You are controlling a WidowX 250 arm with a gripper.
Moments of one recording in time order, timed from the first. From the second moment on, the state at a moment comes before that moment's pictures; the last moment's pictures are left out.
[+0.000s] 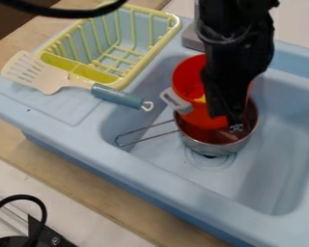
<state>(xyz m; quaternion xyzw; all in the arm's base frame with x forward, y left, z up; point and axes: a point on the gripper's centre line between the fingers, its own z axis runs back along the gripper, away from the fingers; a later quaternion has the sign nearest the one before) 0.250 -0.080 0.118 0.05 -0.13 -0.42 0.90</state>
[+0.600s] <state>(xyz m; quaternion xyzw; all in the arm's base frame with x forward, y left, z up) 0.253 -0.084 0.112 0.05 -0.13 -0.42 0.90</state>
